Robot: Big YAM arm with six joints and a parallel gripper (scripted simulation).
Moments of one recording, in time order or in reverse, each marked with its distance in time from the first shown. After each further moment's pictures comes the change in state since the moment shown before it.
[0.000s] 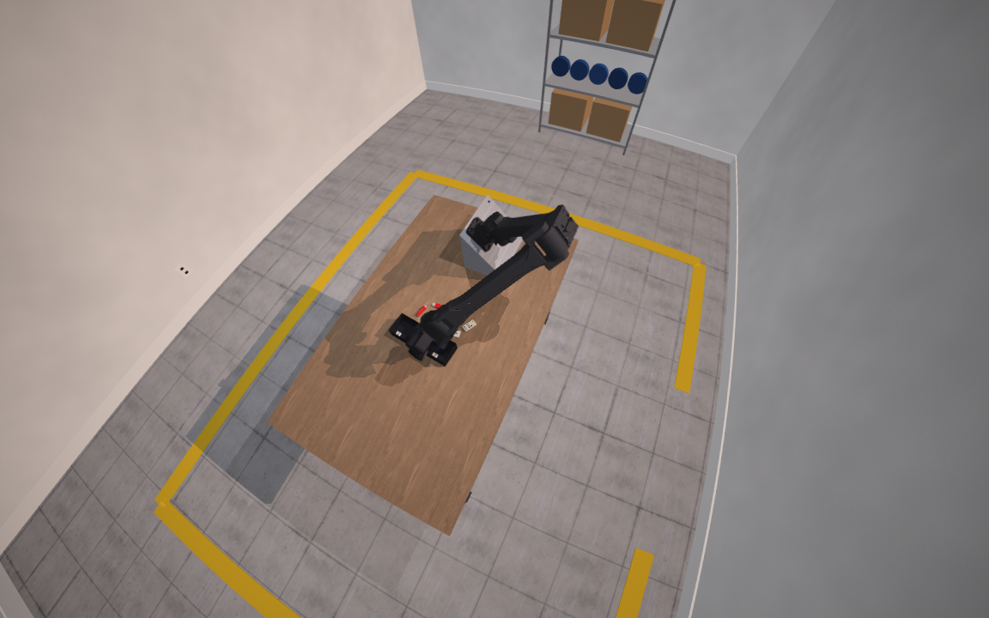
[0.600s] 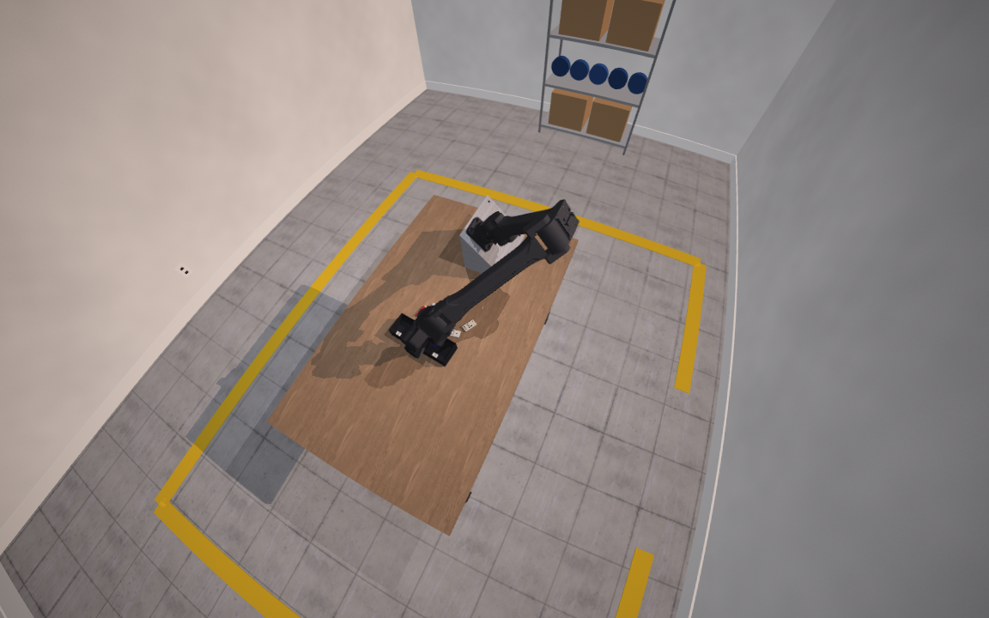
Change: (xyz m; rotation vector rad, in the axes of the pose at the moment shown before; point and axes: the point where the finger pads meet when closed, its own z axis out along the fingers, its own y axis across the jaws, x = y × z) arm -0.005 0.000 -0.033 -0.002 -0.010 0.004
